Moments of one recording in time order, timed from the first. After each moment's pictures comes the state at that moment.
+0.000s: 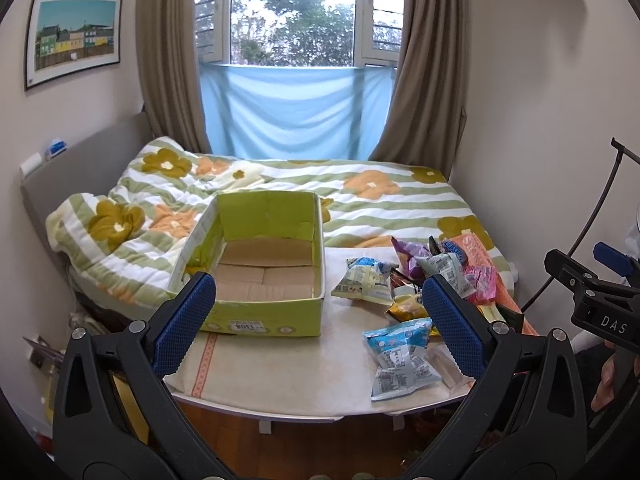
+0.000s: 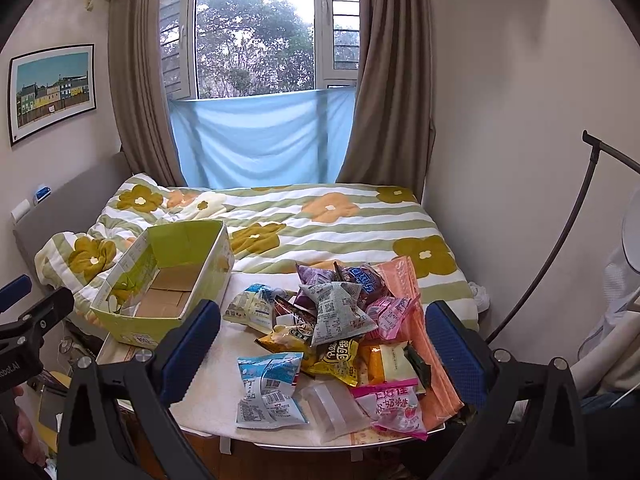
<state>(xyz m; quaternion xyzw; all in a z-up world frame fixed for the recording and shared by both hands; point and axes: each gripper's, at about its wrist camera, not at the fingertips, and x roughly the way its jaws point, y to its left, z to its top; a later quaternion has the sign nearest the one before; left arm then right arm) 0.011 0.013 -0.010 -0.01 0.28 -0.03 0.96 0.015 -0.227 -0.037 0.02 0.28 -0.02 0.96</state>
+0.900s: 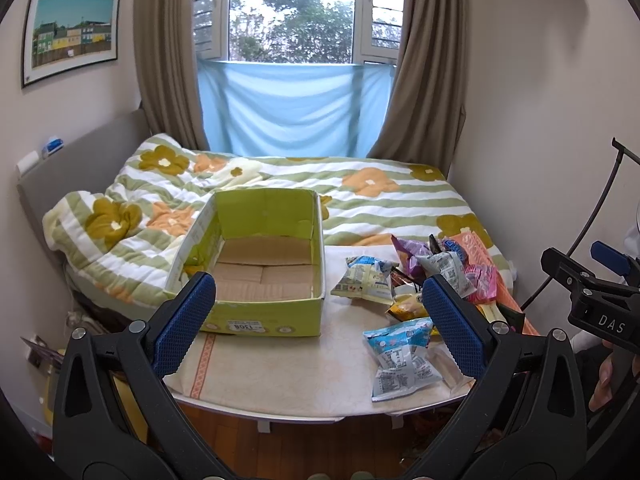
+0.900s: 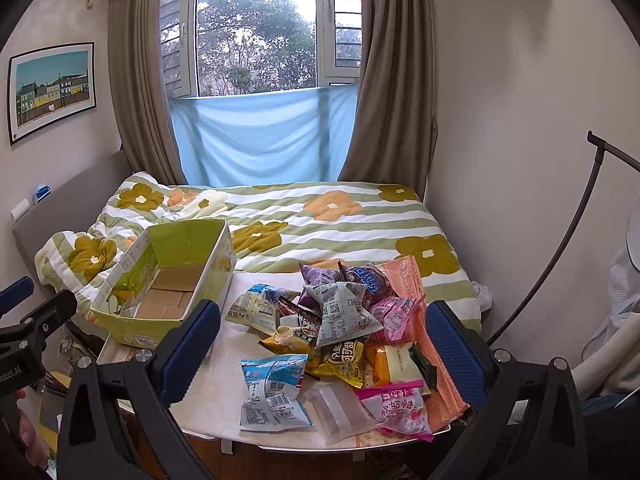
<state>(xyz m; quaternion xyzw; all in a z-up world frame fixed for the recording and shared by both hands) 0.015 0.014 -0.013 -0.01 0.28 -0.03 0.96 0.017 -0.223 -0.037 0.02 0.28 -0.02 0.96</state>
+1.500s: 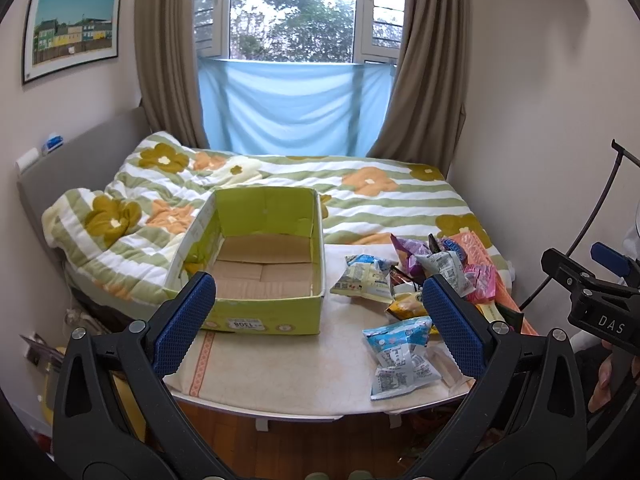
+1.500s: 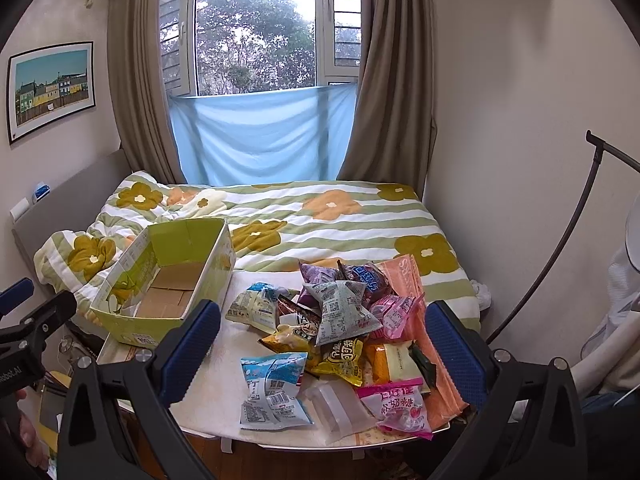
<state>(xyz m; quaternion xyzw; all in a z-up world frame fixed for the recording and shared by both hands) 0.017 0.018 -0.015 -0.01 0.28 -0.03 0.96 0.018 -0.217 -0.041 0.02 0.29 -0.02 0.96</state>
